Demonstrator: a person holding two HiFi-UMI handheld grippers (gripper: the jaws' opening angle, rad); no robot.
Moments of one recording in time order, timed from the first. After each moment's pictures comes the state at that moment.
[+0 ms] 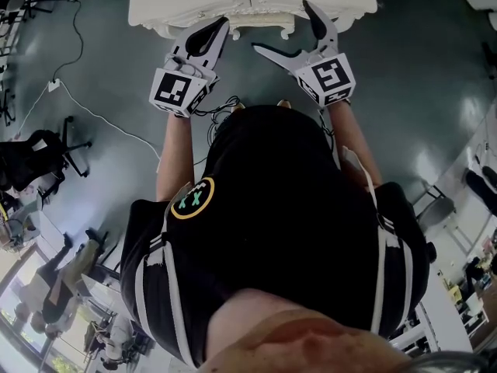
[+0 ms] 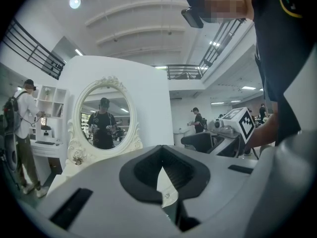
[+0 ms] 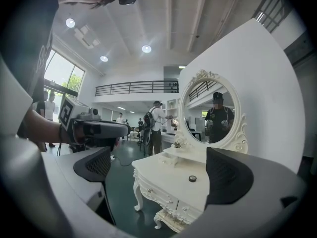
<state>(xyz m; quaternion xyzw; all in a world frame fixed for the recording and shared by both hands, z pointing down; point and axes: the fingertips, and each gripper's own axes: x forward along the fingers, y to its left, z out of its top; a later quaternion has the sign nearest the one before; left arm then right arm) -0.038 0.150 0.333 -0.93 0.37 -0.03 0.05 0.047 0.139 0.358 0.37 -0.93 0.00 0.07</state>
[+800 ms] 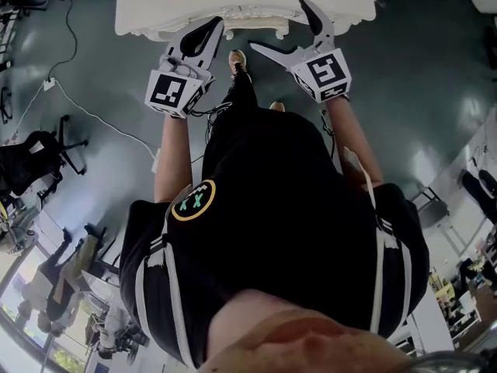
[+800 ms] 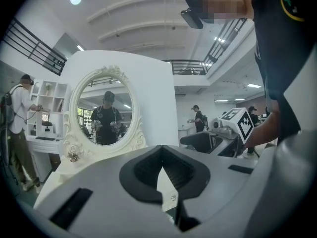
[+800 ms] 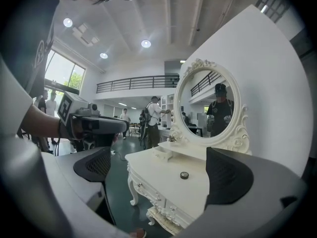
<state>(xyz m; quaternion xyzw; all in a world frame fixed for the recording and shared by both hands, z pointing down) -0.010 0.071 0.362 -0.92 0.38 -0.04 0.03 0.075 0.056 0.393 0.35 -0.93 0.01 0.10</state>
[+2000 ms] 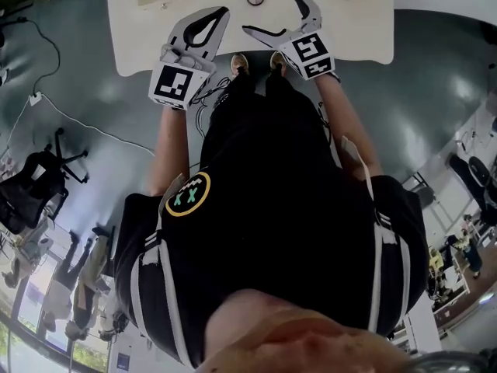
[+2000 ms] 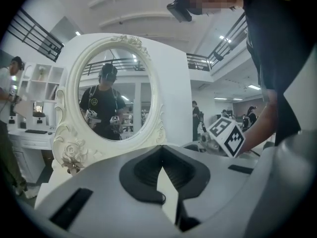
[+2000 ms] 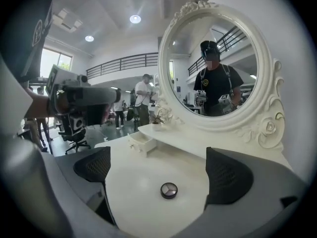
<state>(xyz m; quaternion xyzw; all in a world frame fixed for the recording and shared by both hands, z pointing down) -0.096 -0.208 0.427 -0.94 0.34 -0.08 0.01 -0.037 -0.240 0.516 0.35 -0.91 0.07 0.19</state>
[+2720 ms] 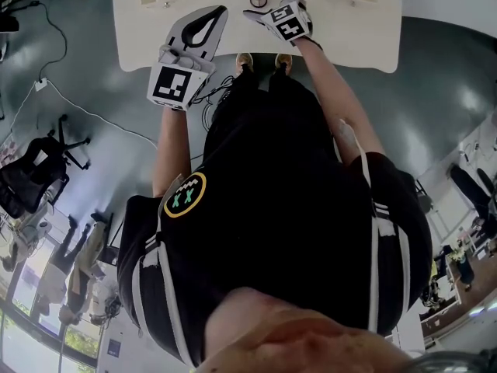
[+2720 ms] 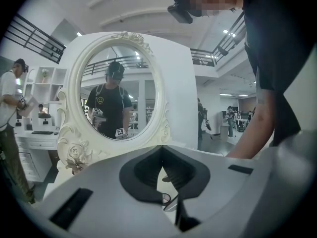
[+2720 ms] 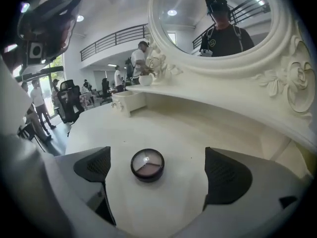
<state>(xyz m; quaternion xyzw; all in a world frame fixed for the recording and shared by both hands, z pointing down) -0.092 -0.222 0.421 -0.92 0.37 -0.09 0.00 -0.040 -0.303 0.673 0.32 -0.88 0.14 0.32</state>
